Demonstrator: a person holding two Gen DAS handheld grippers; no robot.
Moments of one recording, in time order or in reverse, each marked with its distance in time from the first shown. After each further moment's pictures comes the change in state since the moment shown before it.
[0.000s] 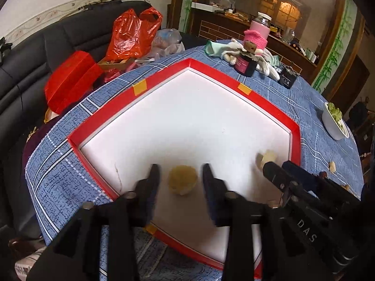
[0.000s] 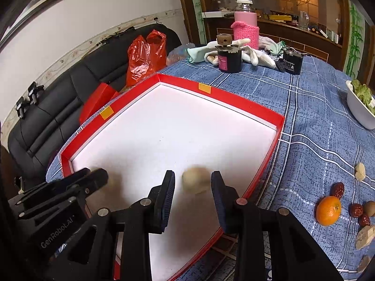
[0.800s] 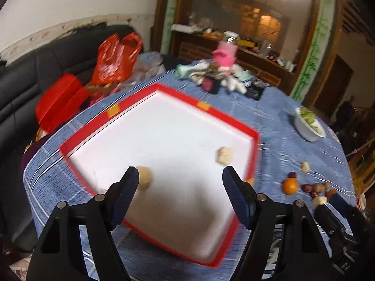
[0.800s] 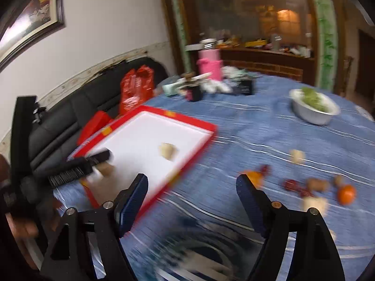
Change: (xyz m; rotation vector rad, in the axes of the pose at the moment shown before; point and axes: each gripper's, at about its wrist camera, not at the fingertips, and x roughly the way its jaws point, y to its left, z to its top) left arm -0.051 -0.052 -0.017 0.080 -0.154 -0.099; right arm -0.124 -0.070 -0.063 0.061 -0.220 -0.066
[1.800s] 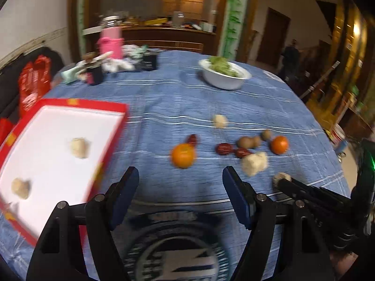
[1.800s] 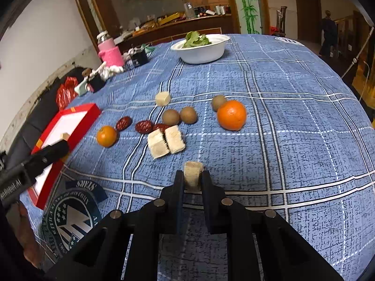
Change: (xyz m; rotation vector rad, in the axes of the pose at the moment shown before) left arm 0.022 -0.168 -0.046 0.354 0.094 -0.288; right arm -0.022 -0.153 -0.074 0.332 0.109 -0.226
